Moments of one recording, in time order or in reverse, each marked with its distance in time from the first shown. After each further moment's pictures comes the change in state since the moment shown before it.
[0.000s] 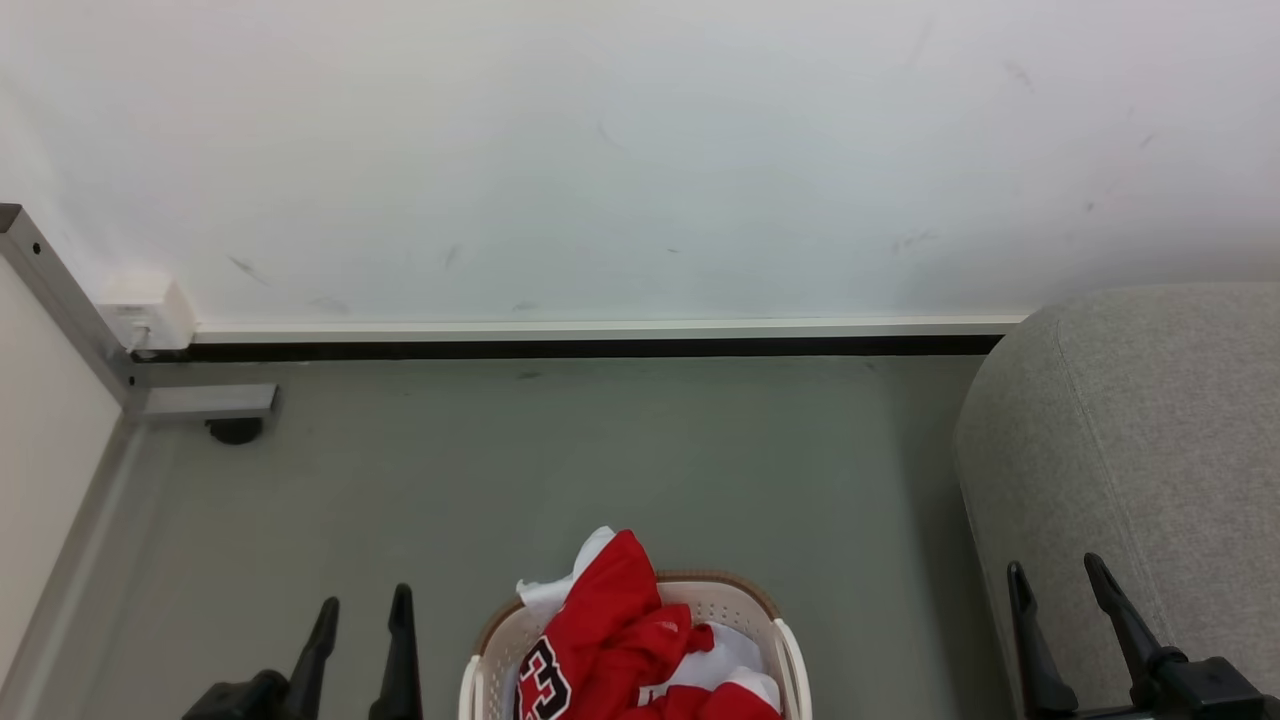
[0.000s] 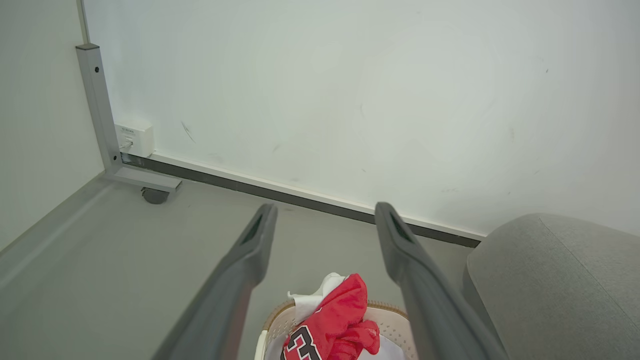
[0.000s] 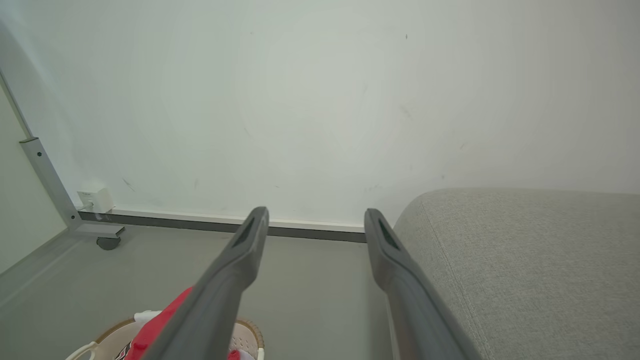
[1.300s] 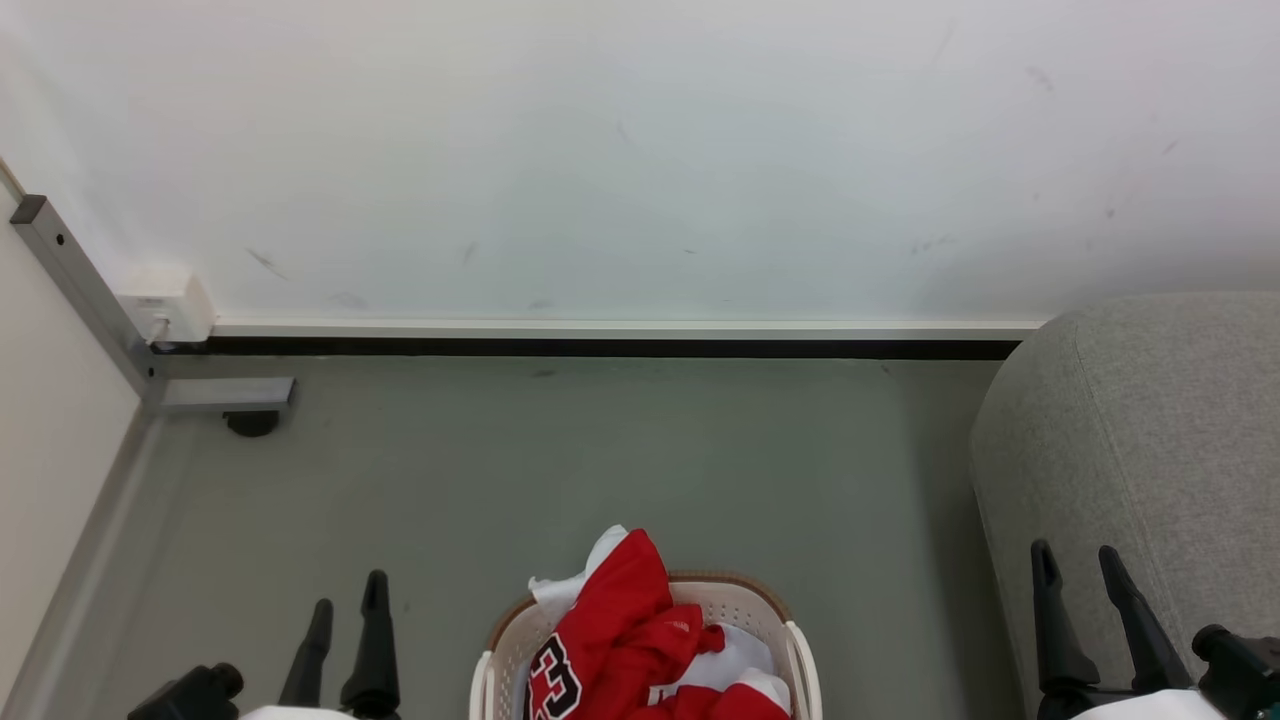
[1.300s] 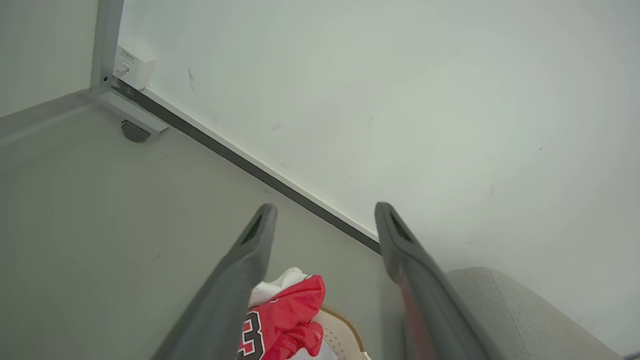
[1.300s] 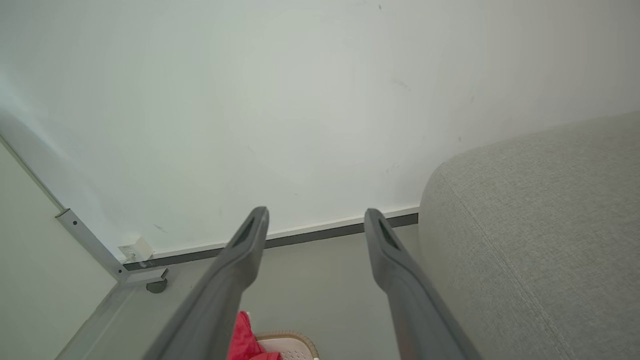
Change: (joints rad) left arm -0.027 -0.003 0.026 0.004 -0.336 -0.009 0.082; right arm -0.021 -0.001 -0.001 -0.012 0.296 0.000 0.082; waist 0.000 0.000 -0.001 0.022
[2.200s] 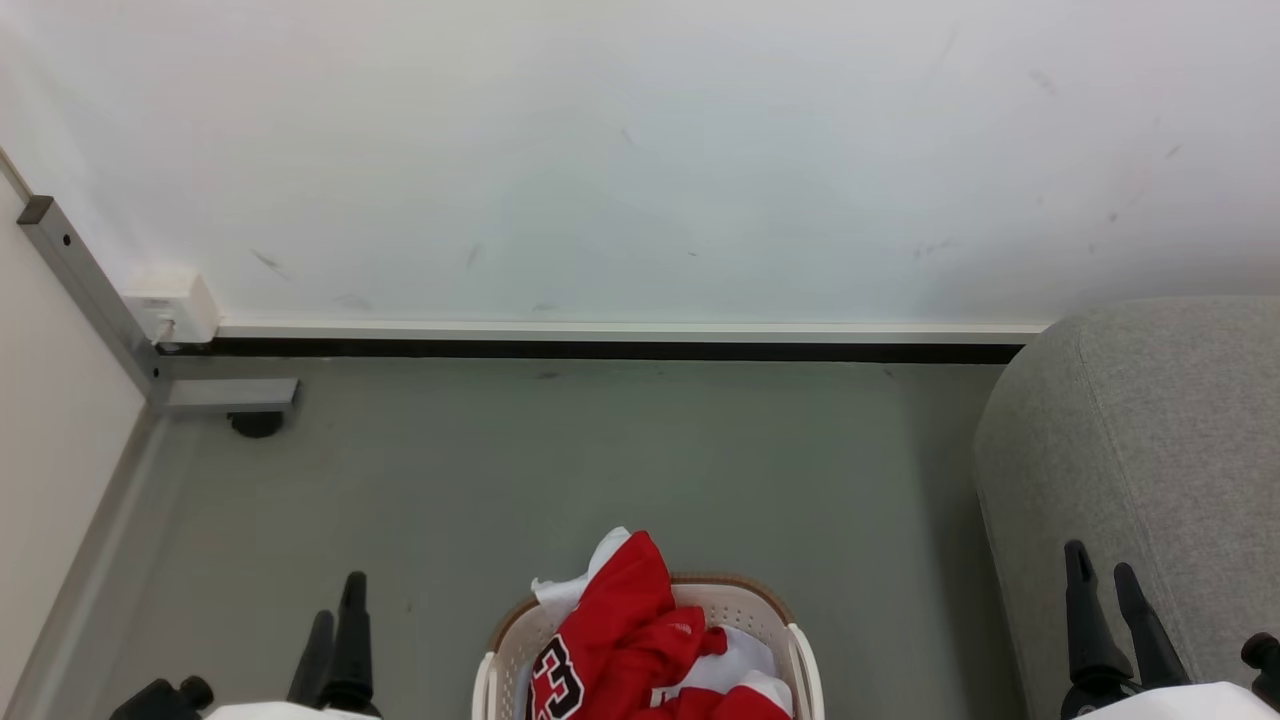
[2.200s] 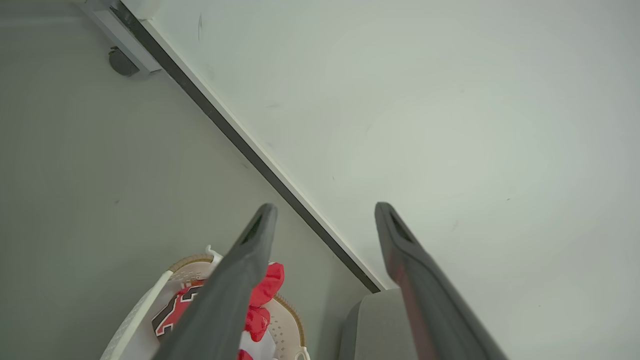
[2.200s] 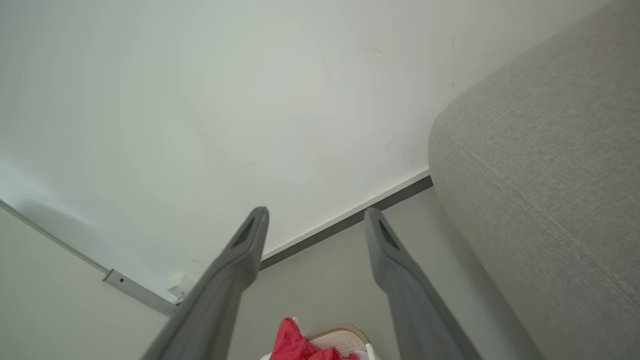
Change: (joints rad) left arm -0.013 -0.002 0.038 0.020 -0.294 -0.018 0.076; right arm -0.009 0.002 -0.032 0.020 0.316 0.000 0.076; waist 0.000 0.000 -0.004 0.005
